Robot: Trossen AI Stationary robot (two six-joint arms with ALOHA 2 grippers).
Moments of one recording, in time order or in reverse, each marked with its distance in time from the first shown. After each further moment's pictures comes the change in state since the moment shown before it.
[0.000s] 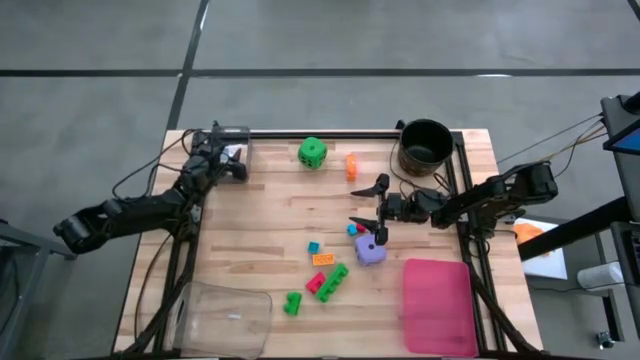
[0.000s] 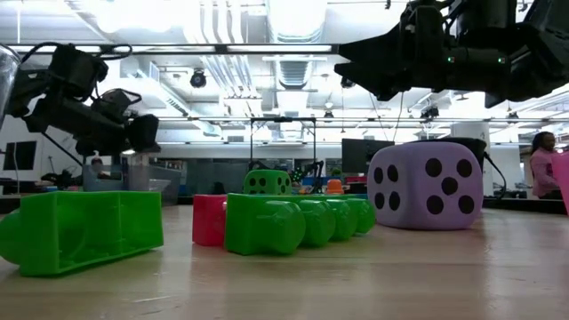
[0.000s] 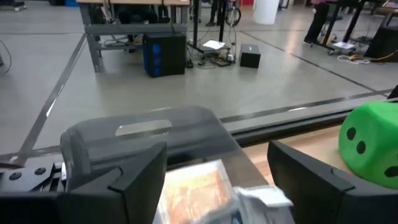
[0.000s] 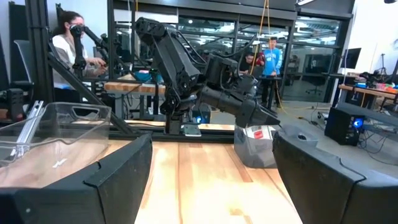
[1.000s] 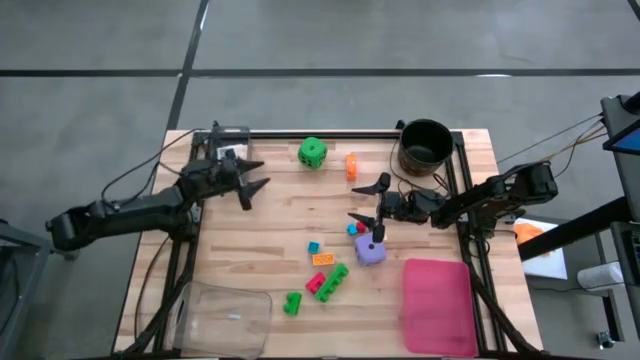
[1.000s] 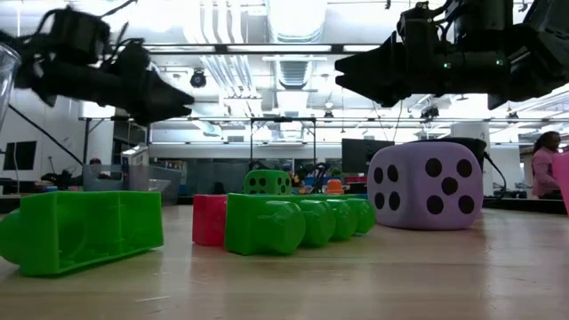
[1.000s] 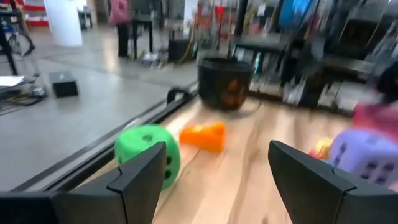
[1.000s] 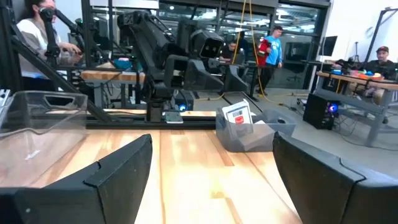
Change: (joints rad) left arm -0.293 -0.152 0.139 -0.192 0.501 0.107; right arm -0.001 0.000 0.000 -0.049 0.089 -0.002
